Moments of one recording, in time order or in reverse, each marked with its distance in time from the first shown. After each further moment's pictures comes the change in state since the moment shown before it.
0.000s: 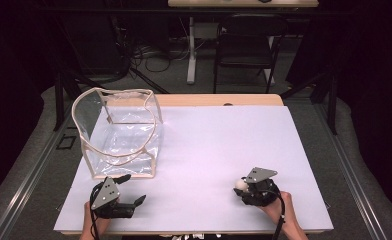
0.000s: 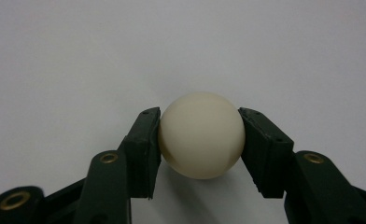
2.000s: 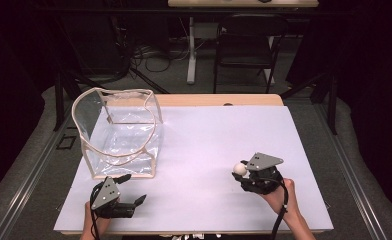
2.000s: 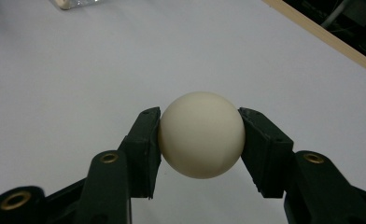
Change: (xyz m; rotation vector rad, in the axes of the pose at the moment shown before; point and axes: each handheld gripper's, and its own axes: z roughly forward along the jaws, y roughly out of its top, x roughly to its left) left arm 0.000 0.000 0.001 -0.007 0.000 -0.003; right arm -0.004 0.052 -0.037 -0.110 -0.062 -0.047
